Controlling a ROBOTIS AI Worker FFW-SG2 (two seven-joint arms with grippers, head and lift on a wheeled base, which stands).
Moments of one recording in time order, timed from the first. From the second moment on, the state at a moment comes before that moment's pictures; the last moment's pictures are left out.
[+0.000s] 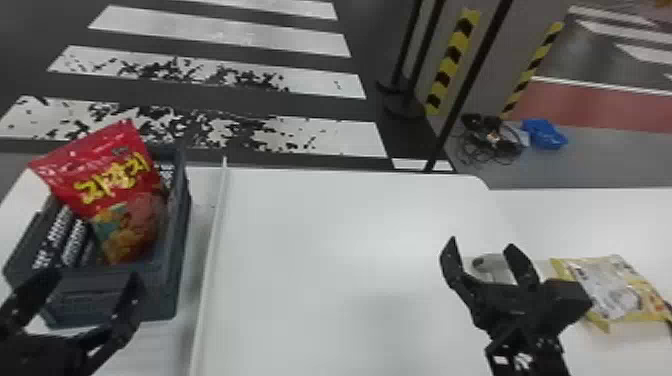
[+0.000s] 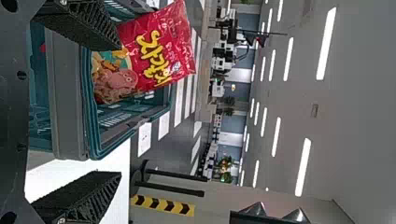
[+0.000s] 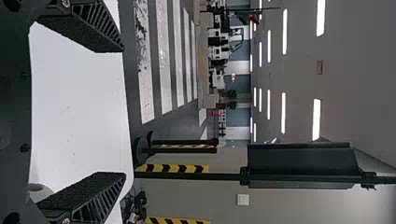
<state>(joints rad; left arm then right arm) 0.56 0.05 0.06 -1.94 0.16 -0.14 -0.23 0.43 -0.09 -0.21 -1.79 -0.19 -0.15 0.04</state>
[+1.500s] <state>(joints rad) 0.43 0.06 0.13 -2.10 0.21 0.21 -0.27 0.51 -0.09 -0.07 -1.75 -0.16 -0.27 -0.03</state>
